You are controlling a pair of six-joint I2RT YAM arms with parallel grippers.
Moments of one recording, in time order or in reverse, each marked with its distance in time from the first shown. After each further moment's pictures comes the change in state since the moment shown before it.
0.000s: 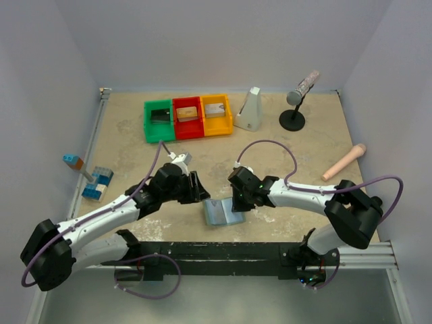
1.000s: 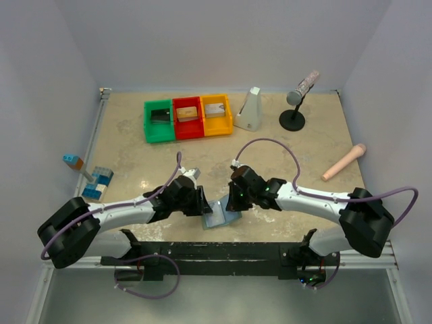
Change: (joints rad) left arm -0.108 0.229 -0.120 0.227 0.002 -0.060; right arm 0.021 -0.108 -0.022 0.055 -0.071 -0.014
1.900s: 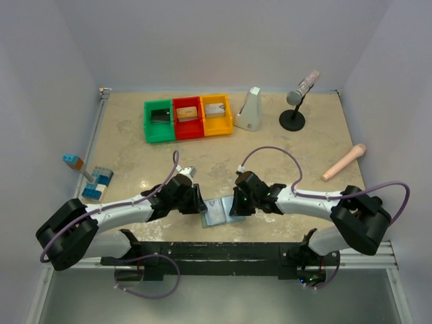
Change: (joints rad) left arm 0.035 -0.006 0.006 -0.047 -0.053 0.033; right arm -0.034 0.035 -0.124 0.132 -0.043 0.051
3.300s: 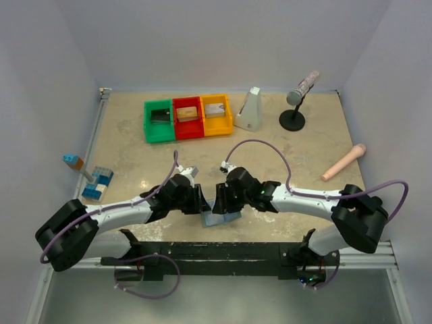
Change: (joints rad) left arm 0.006 -0.021 -0.029 0.089 0.085 -0.002; right arm 0.071 0.015 0.114 0.056 -0.070 -0.109
